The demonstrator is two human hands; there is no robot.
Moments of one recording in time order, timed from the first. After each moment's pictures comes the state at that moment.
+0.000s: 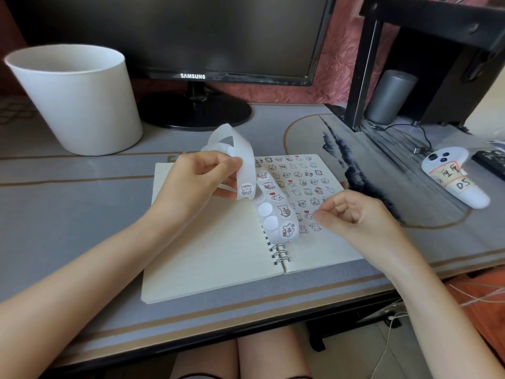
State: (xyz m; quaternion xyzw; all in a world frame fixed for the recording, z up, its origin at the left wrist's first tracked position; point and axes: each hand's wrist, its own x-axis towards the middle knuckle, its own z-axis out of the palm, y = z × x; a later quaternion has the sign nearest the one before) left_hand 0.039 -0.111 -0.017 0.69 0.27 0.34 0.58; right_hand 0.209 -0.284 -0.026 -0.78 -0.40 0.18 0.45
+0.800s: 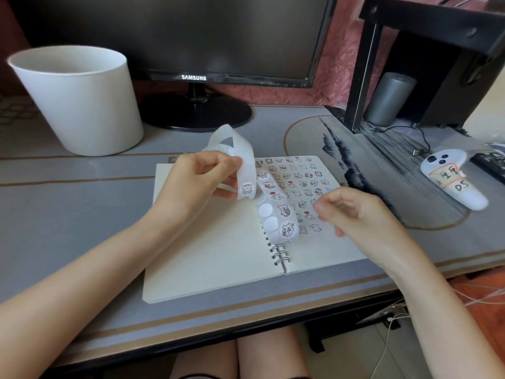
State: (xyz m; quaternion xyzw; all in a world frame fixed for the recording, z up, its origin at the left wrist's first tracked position) left_hand 0.037 -0.113 -0.012 0.69 0.28 0.34 0.58; right_hand 0.201 -0.282 -0.012 -0.79 -0.41 0.19 0.42
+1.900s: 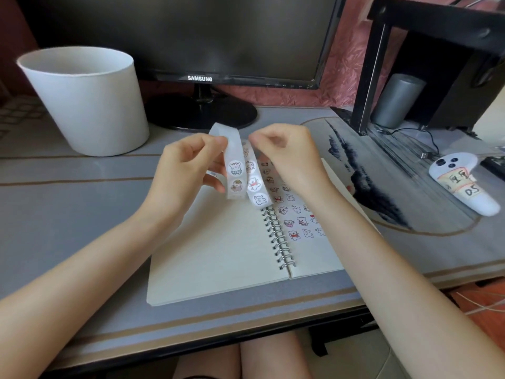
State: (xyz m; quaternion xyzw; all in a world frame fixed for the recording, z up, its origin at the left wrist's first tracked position) left_hand 0.030 -0.103 -0.002 0.65 0.27 0.40 0.58; right_hand 0.179 -0.159 0.008 -0.71 -0.48 0.11 0.50
